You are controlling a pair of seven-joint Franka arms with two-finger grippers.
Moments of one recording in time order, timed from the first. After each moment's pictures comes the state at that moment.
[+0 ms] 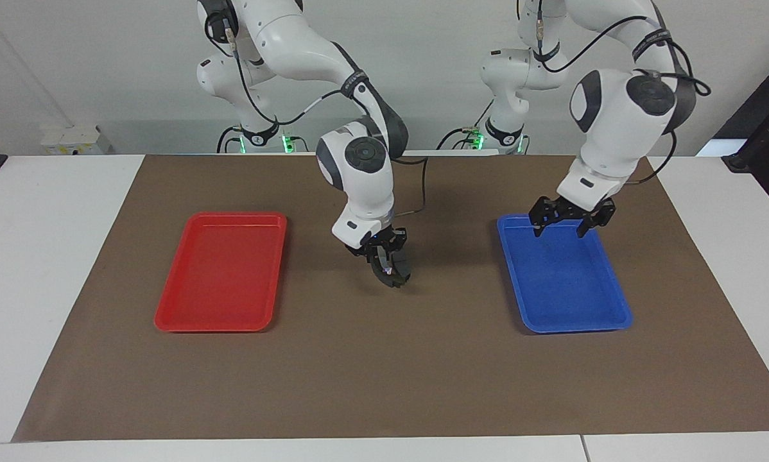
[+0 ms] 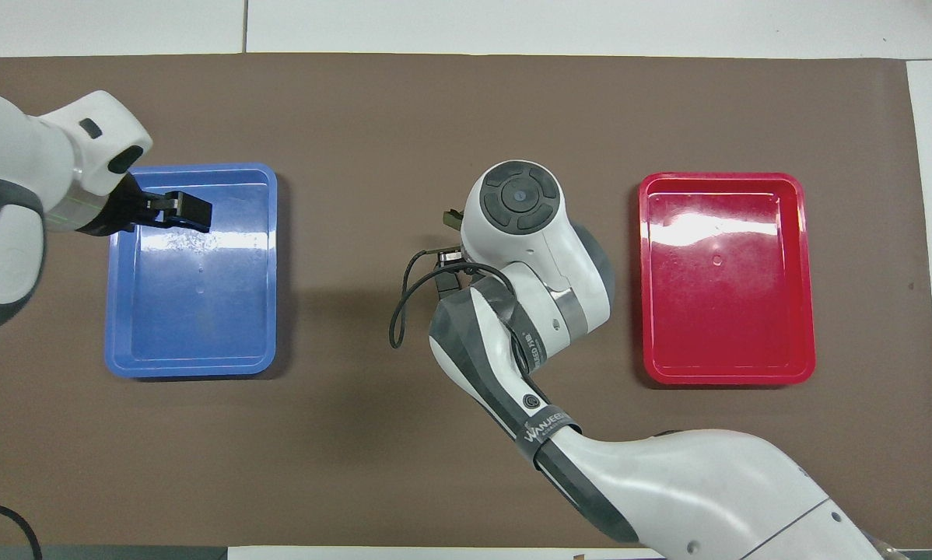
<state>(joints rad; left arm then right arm) -0.13 0.06 -0.03 -1.76 -0.02 1.83 -0.05 0.62 0.47 -0.06 -1.65 0.10 2.13 0.44</state>
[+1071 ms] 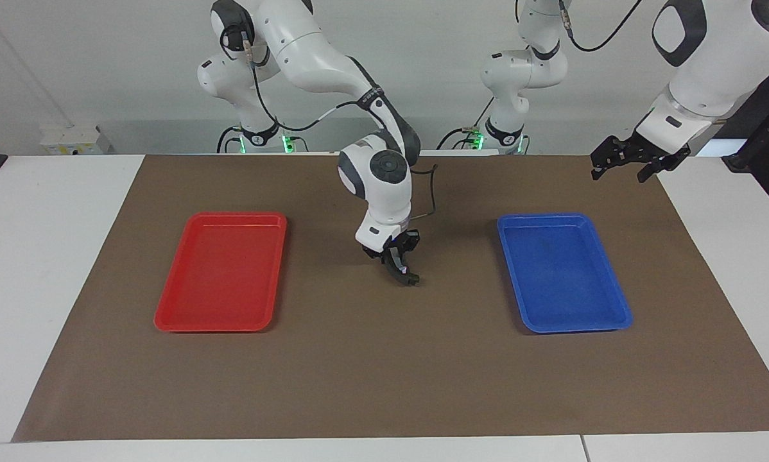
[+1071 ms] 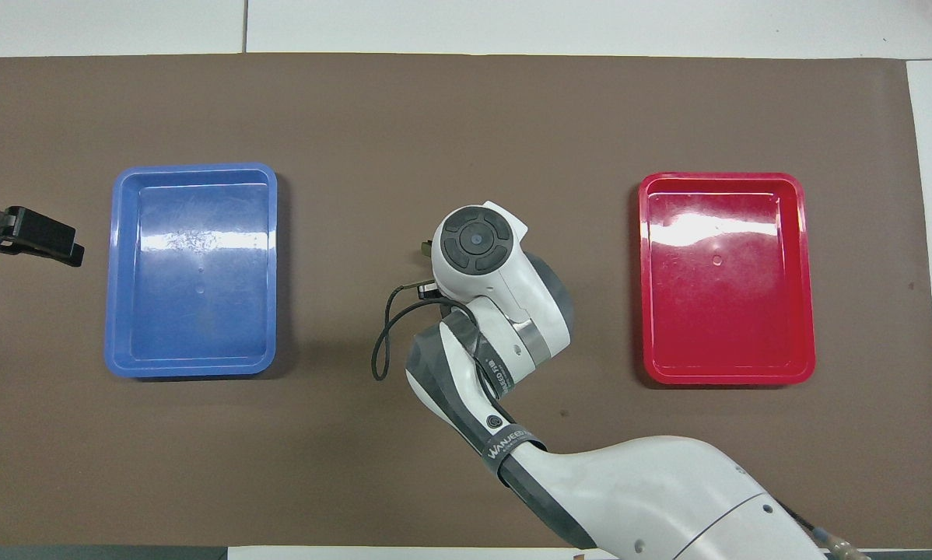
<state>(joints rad) -0.01 0.03 -0.03 -1.56 -0.02 1.45 0.10 0.68 0.49 -0.06 -1.71 0.10 2.21 0.42</state>
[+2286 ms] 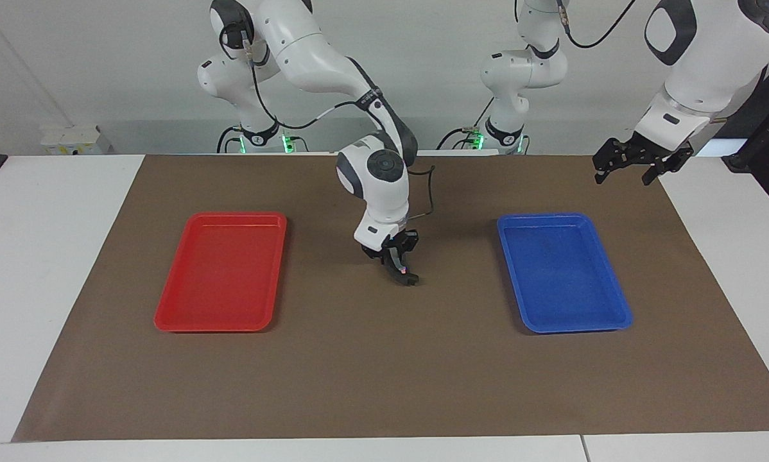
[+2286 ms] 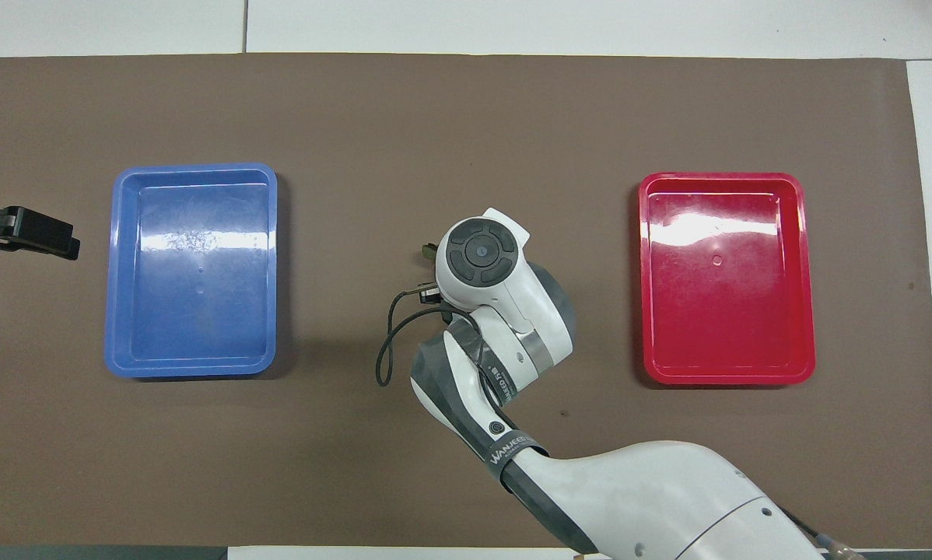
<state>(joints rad) -0.01 0.00 -0.03 -1.61 0.01 1.54 0.10 0.68 0.48 -0.06 -1.76 0.10 2.26 0.42</state>
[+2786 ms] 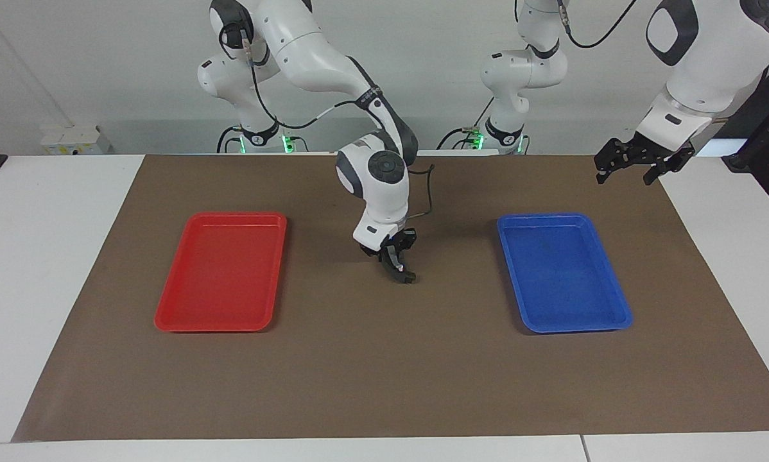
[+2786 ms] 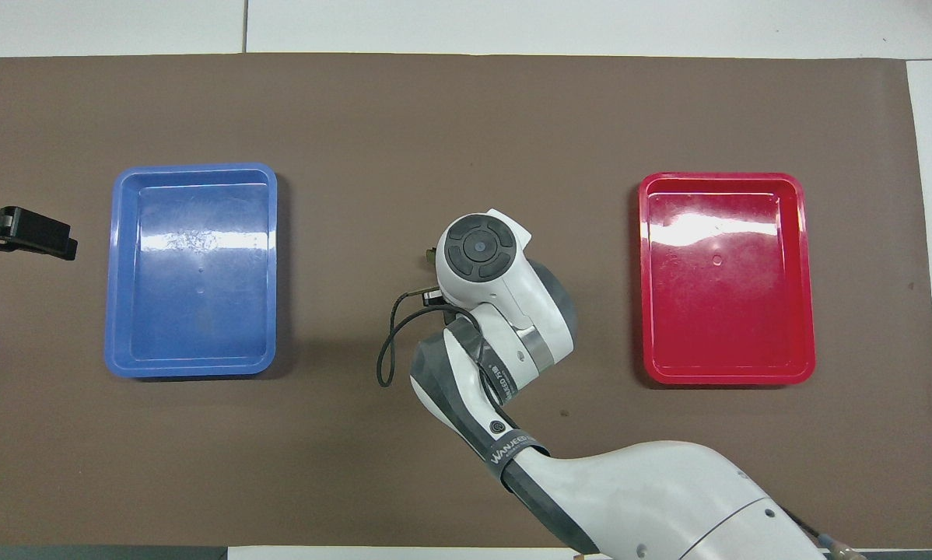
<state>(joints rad) -0.01 0.00 -0.03 -1.61 0.02 1.54 0.10 0.68 0.48 -0.06 -1.75 0.10 2.21 0.42</state>
